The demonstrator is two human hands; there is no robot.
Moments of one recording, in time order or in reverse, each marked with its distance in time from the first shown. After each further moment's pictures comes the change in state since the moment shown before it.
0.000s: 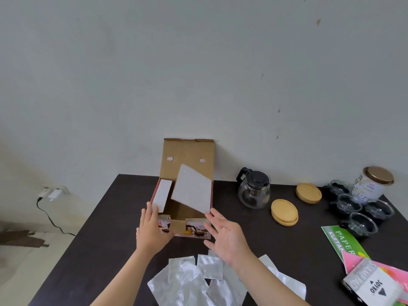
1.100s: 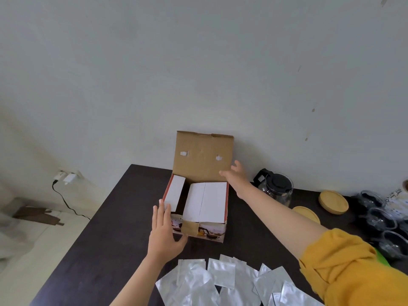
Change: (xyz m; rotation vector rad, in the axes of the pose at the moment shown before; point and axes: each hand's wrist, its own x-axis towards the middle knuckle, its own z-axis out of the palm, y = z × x) left_hand -0.004 -0.015 0.019 -0.039 0.071 0.133; right_hand 0.126 -0.104 0.048 -0.782 0.246 -0.247
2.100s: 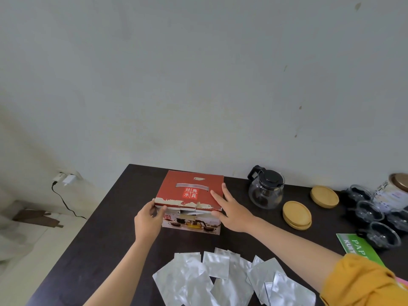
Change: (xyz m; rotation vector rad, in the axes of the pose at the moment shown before) left_hand 0.008 0.018 -0.043 -0.524 0.194 -0.311; right_hand -0.056 0.081 -0.027 -1.046 -0.398 -0.354
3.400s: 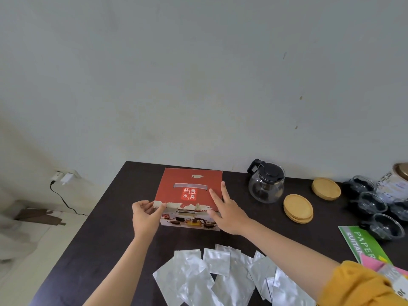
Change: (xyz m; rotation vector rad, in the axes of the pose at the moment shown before) left_hand 0.012 -0.008 0.009 -0.223 0.072 -0.196; right_hand 0.005 -0.003 0.026 -0.006 0.078 0.032
